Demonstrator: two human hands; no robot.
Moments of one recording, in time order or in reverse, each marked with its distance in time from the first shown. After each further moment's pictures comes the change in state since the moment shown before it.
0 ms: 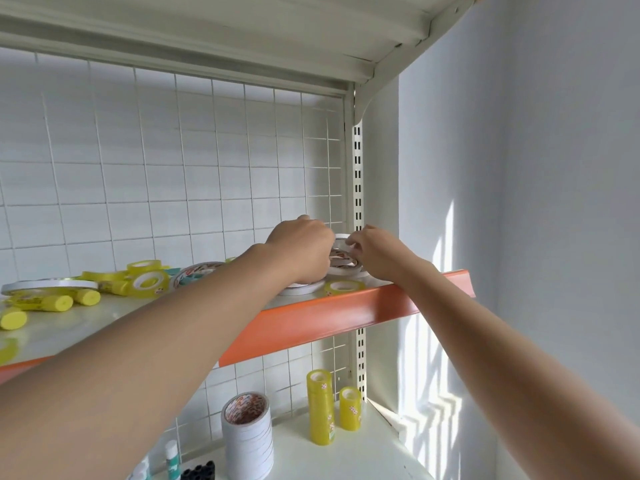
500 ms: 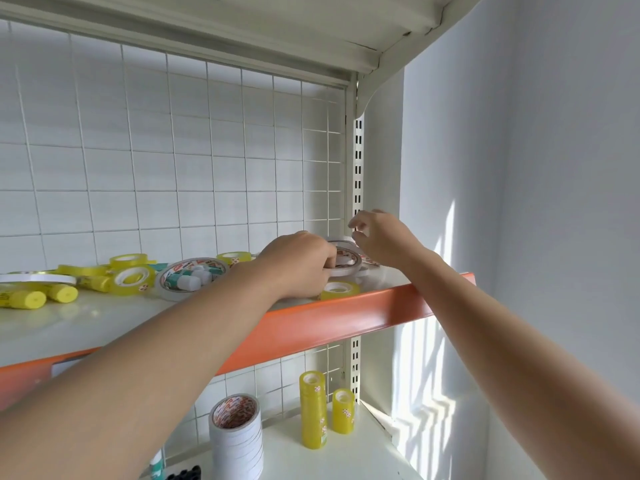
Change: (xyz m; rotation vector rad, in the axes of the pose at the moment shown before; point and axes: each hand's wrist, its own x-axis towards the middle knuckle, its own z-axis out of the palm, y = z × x) left_hand -0.004 -0.008 0.027 -0.265 -0.024 0.041; right_hand 0.018 0.012 -0.004 0.077 0.147 0.029
